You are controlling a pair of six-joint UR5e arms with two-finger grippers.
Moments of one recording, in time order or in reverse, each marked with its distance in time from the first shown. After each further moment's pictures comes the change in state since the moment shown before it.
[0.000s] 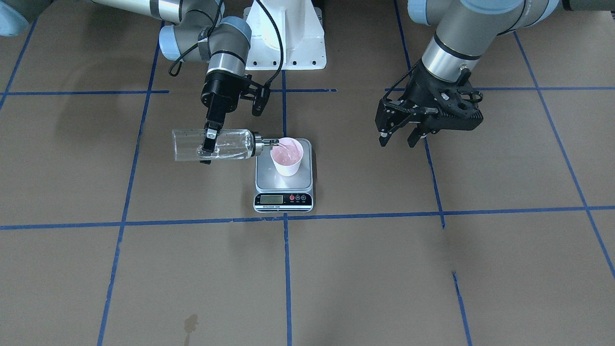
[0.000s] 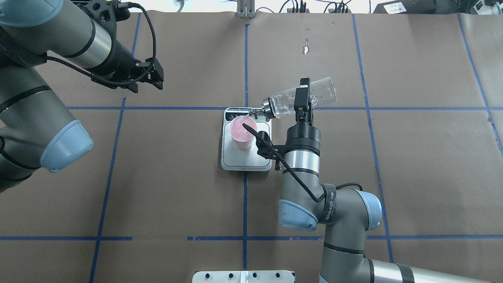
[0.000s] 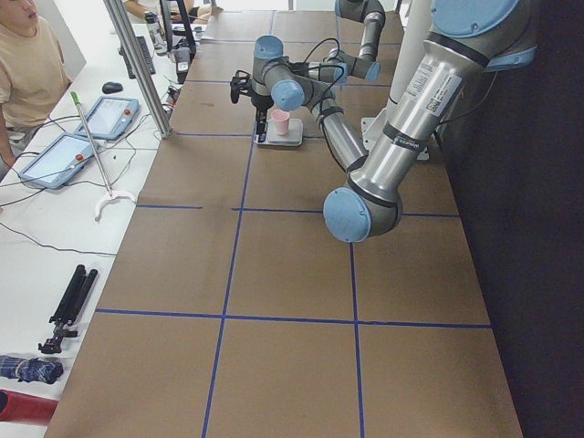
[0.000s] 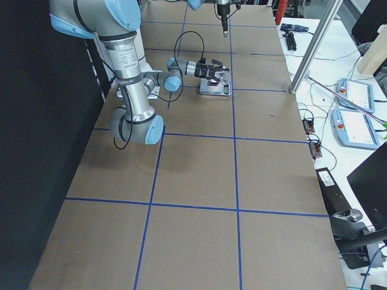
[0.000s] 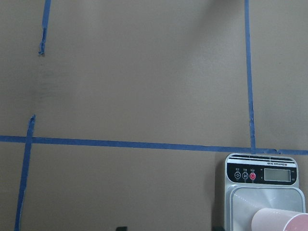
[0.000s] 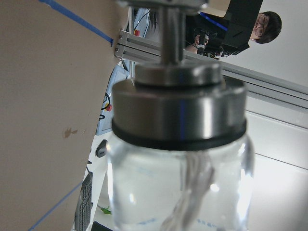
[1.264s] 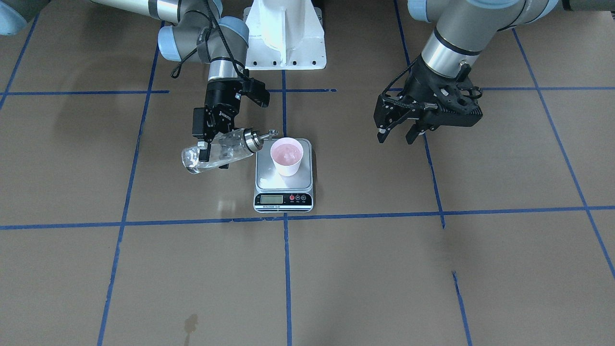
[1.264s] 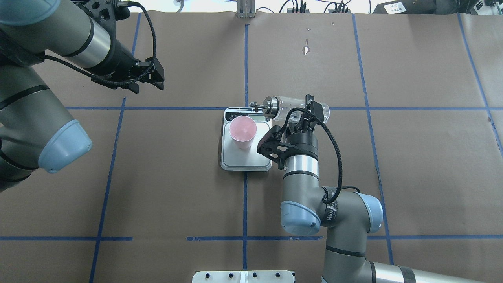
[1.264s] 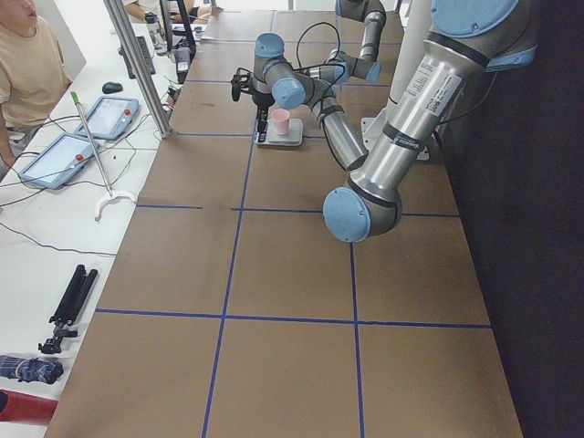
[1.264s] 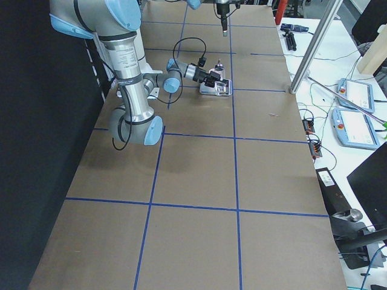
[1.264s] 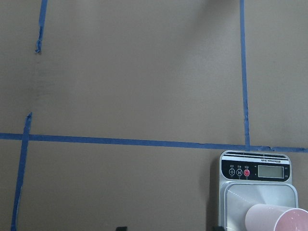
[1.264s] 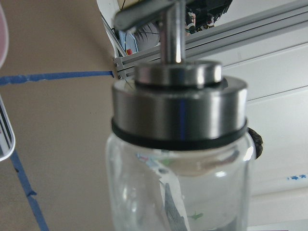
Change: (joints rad) left arm -0.002 -0.003 -0.010 0.004 -0.013 -0.004; right arm -0.009 -0.009 0.001 0.002 0.180 0.747
